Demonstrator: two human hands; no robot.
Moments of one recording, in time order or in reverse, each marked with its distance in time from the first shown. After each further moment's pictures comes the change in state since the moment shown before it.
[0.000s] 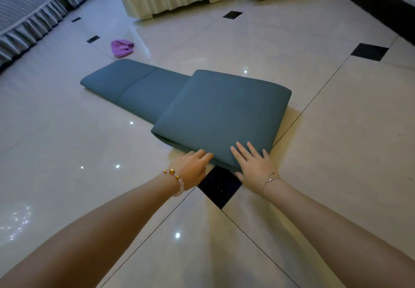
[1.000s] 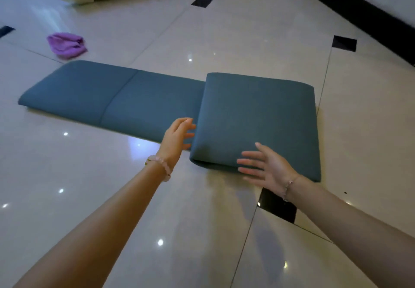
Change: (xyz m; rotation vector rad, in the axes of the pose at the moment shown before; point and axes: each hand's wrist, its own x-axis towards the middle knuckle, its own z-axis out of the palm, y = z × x) left_hand 0.034 -0.225 -0.036 -1.658 0.057 -0.365; right_hand 0.089 -0.154 -0.069 1.924 0.113 0.843
